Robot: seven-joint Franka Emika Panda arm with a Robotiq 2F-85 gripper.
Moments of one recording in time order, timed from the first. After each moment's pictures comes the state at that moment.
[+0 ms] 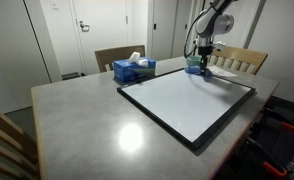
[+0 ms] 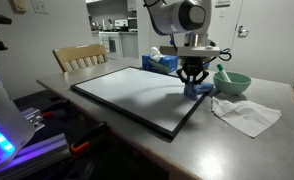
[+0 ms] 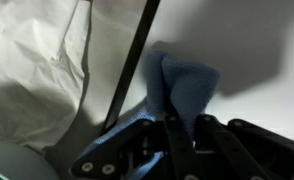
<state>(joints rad) -0.34 0.65 -0.07 -1.86 -0.12 2.41 -0.68</state>
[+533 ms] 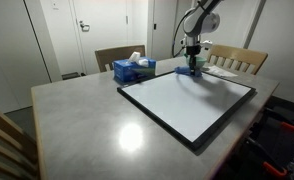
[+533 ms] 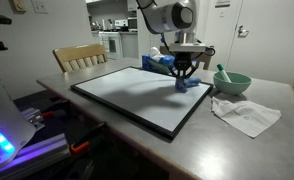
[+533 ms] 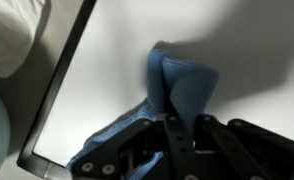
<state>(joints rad) -0.24 0.70 -0.05 -1.76 -0.15 2.32 -0.64</state>
